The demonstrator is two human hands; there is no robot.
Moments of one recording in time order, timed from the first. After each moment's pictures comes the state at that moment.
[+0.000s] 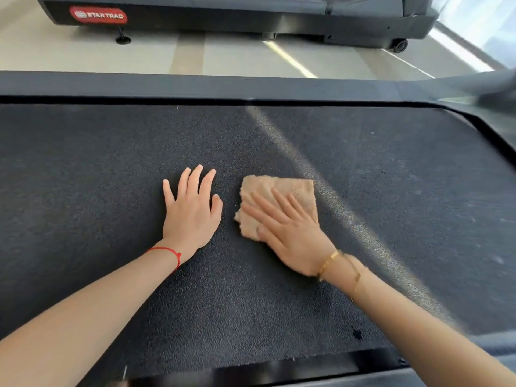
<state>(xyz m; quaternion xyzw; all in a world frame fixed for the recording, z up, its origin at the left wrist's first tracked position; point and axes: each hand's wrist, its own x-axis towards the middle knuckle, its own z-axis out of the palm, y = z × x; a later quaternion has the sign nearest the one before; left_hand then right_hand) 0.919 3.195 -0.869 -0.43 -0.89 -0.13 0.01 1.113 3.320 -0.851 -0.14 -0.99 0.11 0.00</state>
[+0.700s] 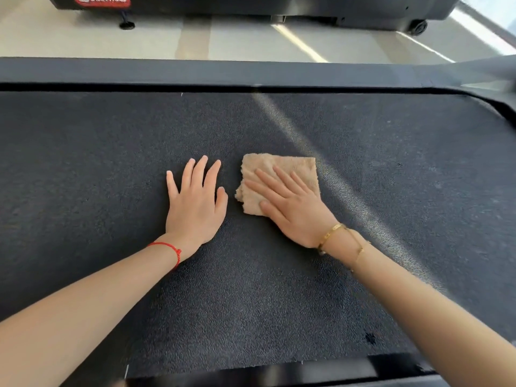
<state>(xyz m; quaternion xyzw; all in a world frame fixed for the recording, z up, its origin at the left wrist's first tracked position) 0.918 3.194 -0.869 -0.44 -0.89 -0.12 0.01 1.082 3.340 -0.853 -0.14 -0.98 0.12 0.00</state>
